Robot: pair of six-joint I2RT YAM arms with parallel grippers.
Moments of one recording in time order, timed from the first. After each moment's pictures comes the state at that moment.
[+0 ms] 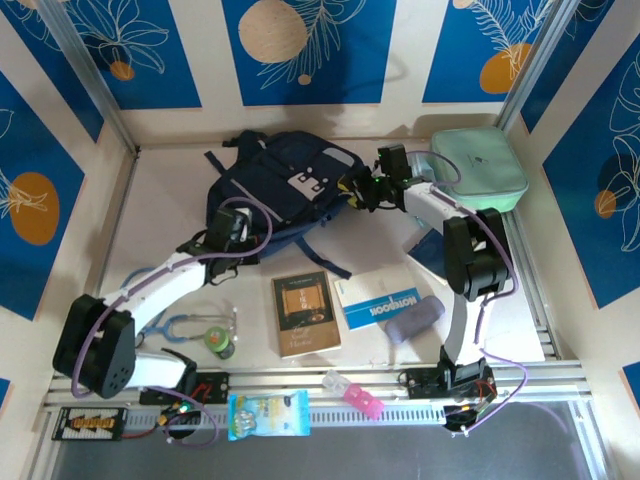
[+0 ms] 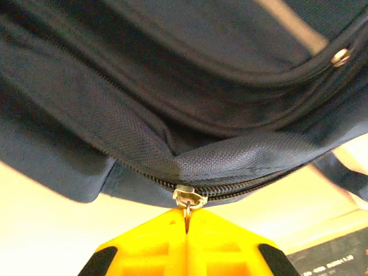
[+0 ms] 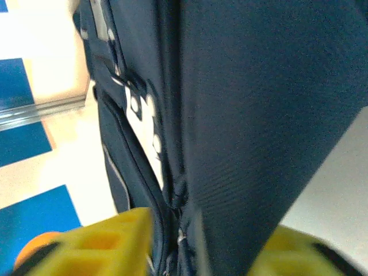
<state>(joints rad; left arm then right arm) -0.45 1.34 0.81 -0.36 -0.07 -0.42 0.27 1.93 1.37 -0.20 -0.51 1.15</state>
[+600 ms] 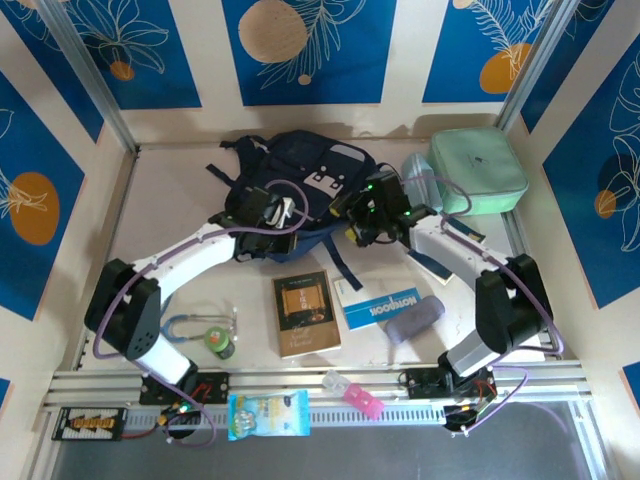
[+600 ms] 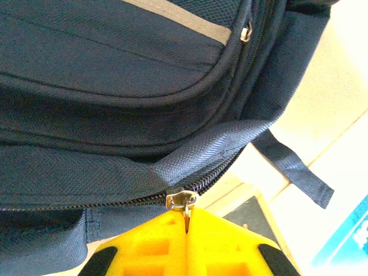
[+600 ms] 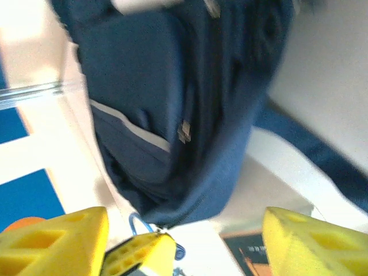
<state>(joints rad) -0.59 1.58 1.12 -0.51 0.12 -0.38 0.48 1.56 1.08 -0.33 -0.31 1.33</state>
